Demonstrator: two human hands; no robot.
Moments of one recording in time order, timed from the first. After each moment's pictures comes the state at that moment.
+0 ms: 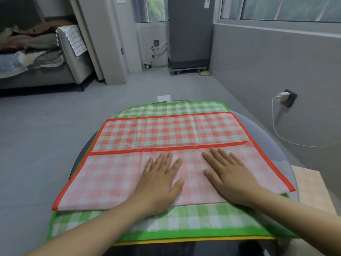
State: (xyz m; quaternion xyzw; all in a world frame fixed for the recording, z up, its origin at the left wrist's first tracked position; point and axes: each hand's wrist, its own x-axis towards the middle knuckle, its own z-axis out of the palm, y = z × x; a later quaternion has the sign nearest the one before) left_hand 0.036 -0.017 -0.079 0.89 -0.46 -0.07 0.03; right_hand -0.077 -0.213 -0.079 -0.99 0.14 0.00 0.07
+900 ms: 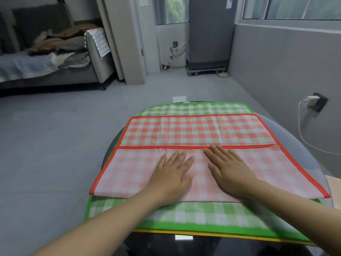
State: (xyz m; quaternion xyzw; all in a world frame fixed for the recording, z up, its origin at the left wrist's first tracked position) left_hand 0.055 0.009 -0.078 0.89 -0.44 -0.08 0.05; right_hand -0.031 -0.177 -0.078 -0.99 0.08 0.00 0.08
